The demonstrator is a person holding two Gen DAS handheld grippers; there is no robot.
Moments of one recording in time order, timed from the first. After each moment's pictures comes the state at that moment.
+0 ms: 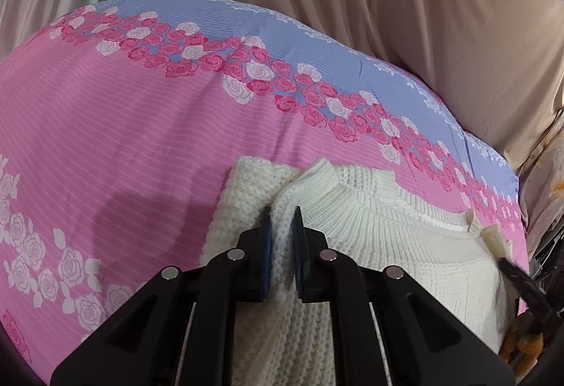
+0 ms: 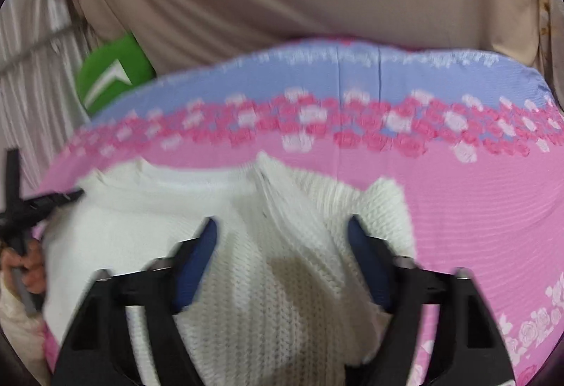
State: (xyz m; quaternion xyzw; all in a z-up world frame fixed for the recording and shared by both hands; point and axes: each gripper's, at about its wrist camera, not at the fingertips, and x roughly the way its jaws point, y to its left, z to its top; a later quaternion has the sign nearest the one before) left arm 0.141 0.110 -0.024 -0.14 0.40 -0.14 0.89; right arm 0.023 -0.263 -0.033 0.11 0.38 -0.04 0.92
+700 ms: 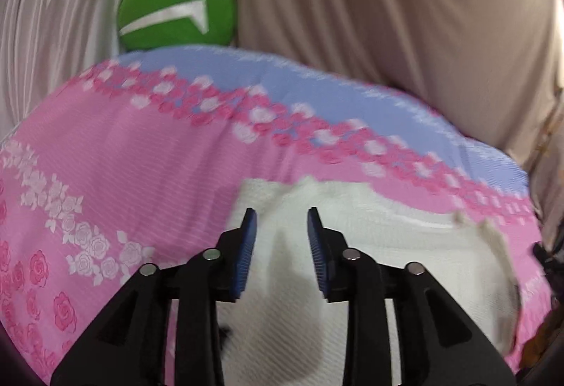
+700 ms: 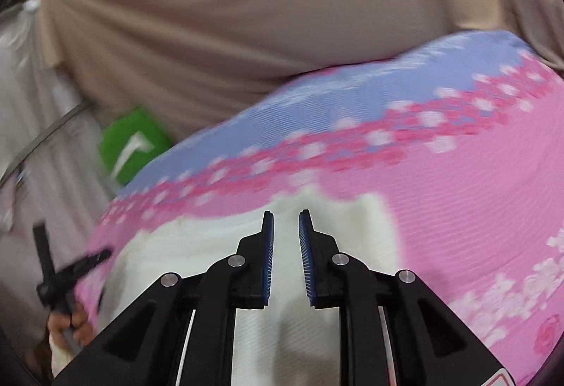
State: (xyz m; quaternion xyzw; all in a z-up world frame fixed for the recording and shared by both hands) left arm 0.070 0.096 0.039 -0.08 0.34 -0.12 0.93; right arm -0.045 -0.243 0.021 0.20 0.28 0.05 0.94
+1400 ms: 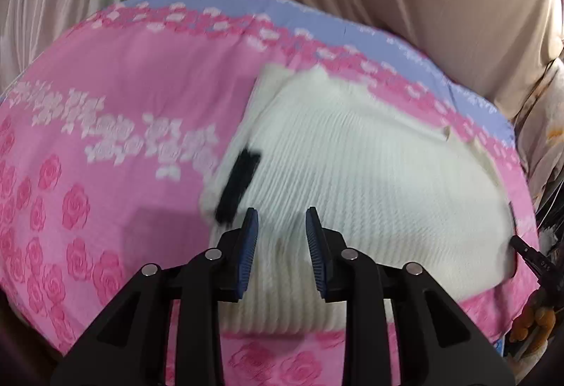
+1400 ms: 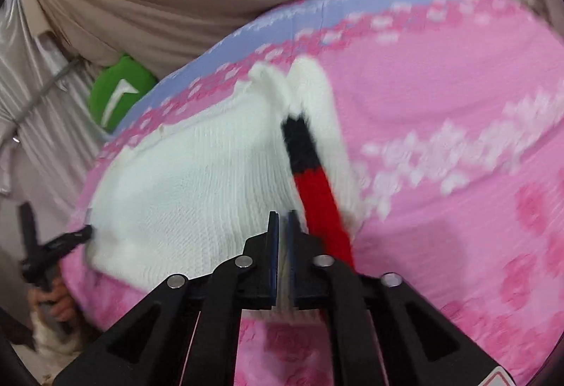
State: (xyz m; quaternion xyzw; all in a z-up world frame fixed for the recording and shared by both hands) left arm 0.010 0.130 -0.004 -0.08 0.42 -0.14 0.89; right arm -0.118 -0.291 -0.025 0.20 0.34 -0.03 0.92
